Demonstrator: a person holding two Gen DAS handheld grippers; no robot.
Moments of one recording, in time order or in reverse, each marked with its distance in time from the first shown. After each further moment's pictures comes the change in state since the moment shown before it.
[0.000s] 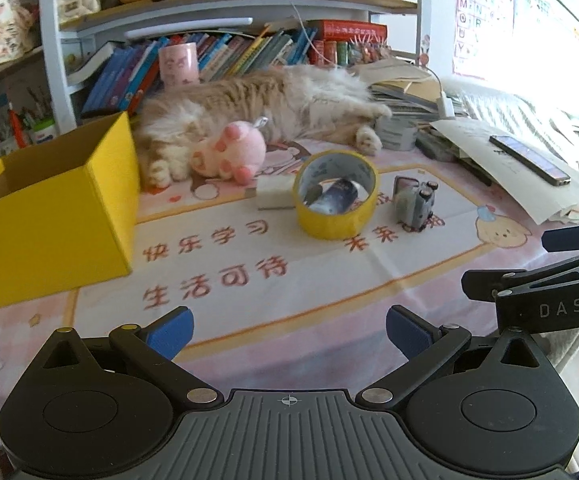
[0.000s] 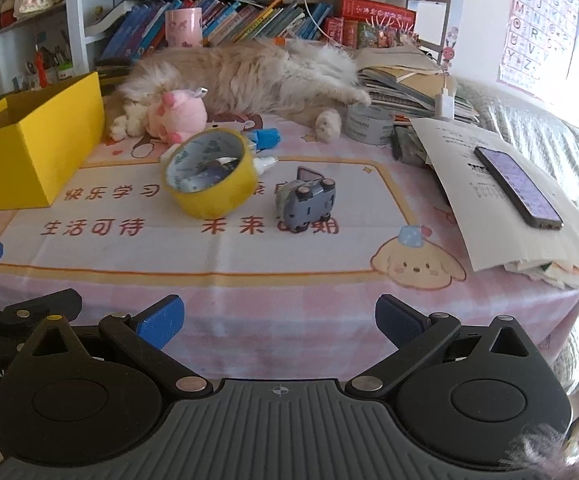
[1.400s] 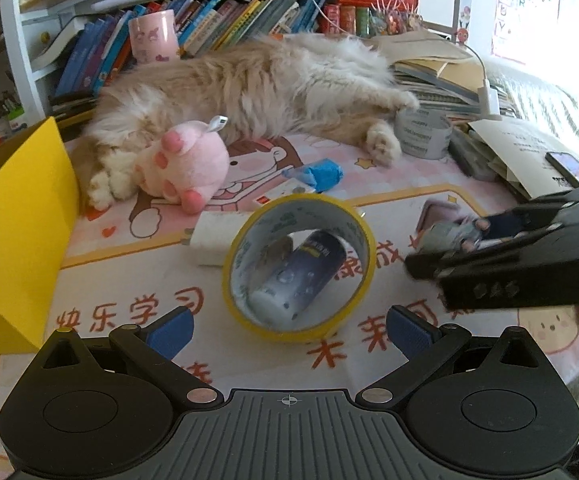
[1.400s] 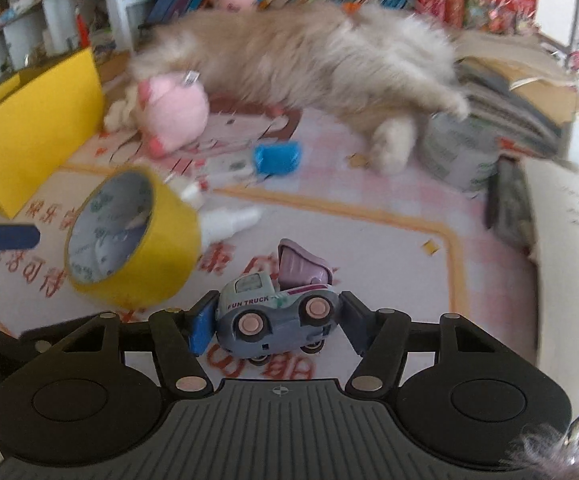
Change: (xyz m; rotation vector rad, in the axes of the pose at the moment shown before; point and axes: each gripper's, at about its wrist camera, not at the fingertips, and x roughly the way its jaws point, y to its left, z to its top) left arm 0.118 -0.047 0.080 -0.063 0.120 0.069; right arm 0.148 -0.072 0.098 -0.175 0.087 0.290
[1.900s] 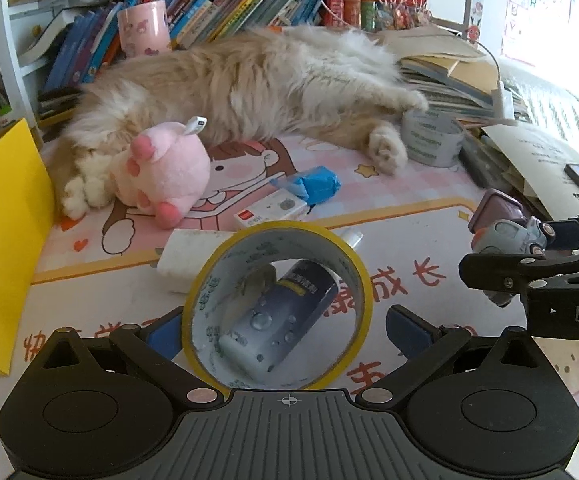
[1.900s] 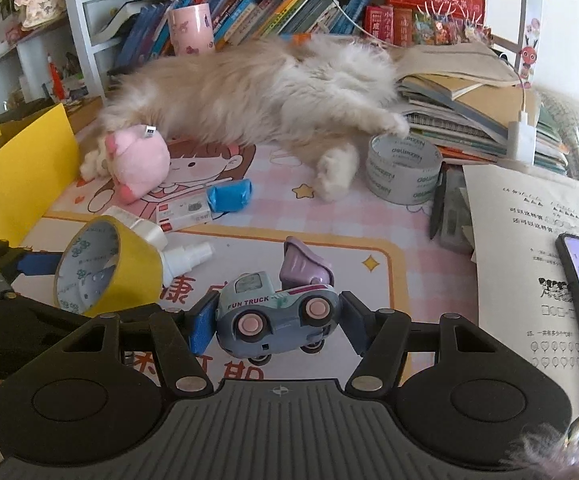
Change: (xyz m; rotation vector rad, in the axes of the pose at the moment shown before) left arm 0.033 -0.010 0.017 -0.022 0.007 0.013; right arm -0.028 -0.026 0.003 0.084 -0.066 -0.036
